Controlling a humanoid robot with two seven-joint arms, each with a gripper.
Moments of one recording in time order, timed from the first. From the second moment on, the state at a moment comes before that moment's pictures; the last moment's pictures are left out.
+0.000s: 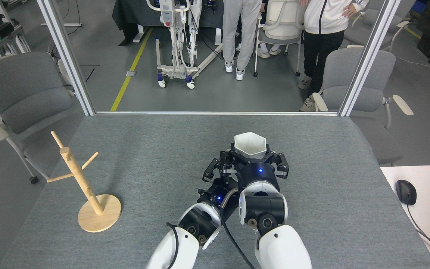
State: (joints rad) left arm -0.44 -0.14 -0.53 -1.32 -1.61 -0.11 -0.17; right arm -0.40 0.16 0.44 -1.71 1.68 0.49 0.83
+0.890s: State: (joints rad) left arm -0.45 -0.13 -0.53 -1.31 -1.61 -0.12 -0.15; right arm -0.30 0.26 0.55 -1.71 1.90 0.74 0.84
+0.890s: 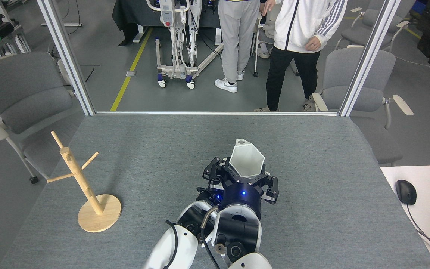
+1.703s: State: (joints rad) left arm -0.45 -0.12 -0.53 -1.31 -1.61 -0.12 -0.14; right arm -0.30 0.27 0.56 -1.68 1.90 0.75 0.84
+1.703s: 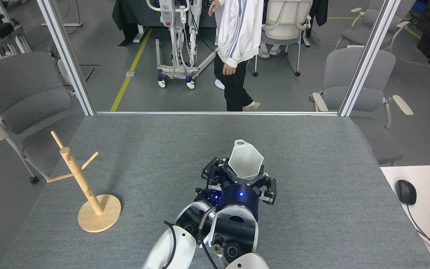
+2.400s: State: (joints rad) left arm -0.44 -0.12 -0.53 -1.32 -1.61 -0.12 -0.14; right arm -0.30 0.27 0.57 -1.68 1.89 0.75 0.78
